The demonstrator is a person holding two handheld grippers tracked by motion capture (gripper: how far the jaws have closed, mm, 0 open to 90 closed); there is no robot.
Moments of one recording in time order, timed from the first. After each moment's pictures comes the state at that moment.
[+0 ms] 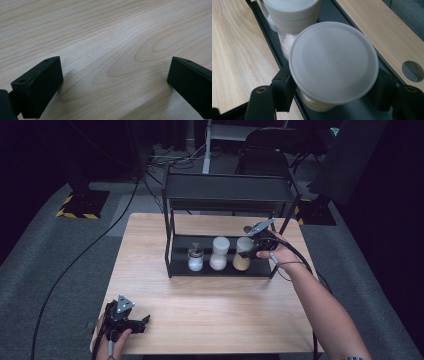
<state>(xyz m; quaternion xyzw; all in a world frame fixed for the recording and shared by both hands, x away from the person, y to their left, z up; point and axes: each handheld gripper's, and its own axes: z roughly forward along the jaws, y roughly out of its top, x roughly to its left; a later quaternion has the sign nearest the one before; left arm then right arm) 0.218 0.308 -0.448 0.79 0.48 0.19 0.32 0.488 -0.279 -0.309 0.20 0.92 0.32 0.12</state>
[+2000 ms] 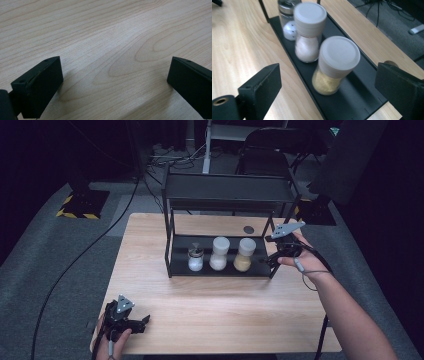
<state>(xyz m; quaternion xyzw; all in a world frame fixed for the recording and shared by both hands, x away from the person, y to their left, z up) 0.218 0.308 -0.448 0.79 0.48 0.19 0.32 0.422 -0.336 -0.276 0.20 0.89 0.38 0.15</state>
